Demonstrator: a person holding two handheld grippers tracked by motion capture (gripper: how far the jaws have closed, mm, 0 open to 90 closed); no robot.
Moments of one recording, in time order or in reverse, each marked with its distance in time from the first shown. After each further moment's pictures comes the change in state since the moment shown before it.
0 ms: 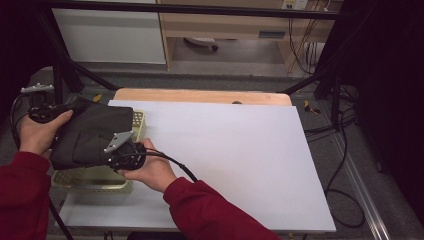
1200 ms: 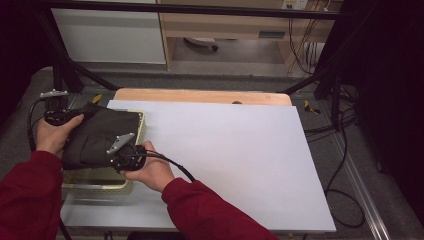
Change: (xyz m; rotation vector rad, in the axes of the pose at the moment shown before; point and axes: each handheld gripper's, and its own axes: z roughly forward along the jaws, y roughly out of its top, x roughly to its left) left arm 0.010 -0.018 0.043 0.039 -0.002 -0.002; right arm -0.008 -0.015 0.023 0.078 -0.020 0.035
